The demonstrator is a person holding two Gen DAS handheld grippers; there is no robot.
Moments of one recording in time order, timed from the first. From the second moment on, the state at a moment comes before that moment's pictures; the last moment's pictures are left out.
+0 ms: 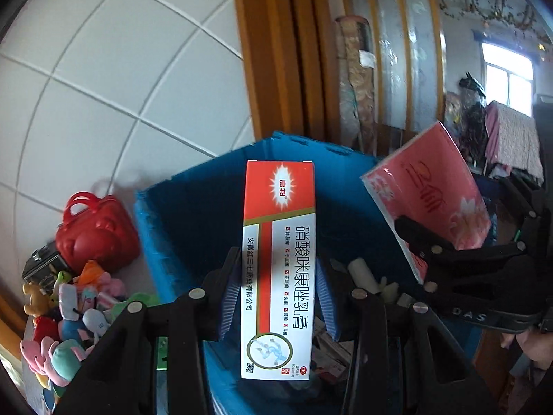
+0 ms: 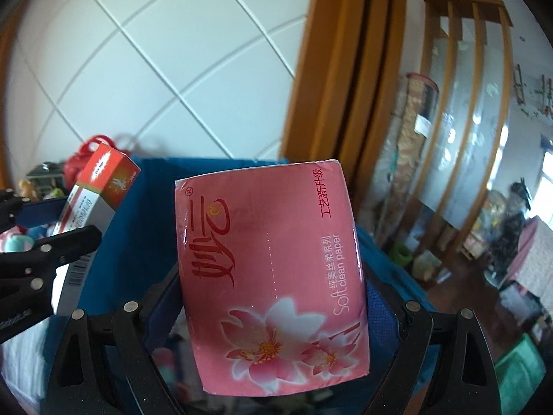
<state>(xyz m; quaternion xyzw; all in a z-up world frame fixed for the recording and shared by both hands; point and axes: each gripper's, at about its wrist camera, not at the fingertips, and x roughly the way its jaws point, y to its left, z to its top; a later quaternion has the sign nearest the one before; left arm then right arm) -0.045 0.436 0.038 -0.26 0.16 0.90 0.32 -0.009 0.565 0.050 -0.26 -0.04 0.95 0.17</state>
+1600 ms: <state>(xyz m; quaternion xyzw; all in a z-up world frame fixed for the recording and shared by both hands) -0.036 0.462 0.030 -0.31 0.18 0.88 0.30 -0.003 0.608 0.006 -0.35 -0.05 0.92 0.16</state>
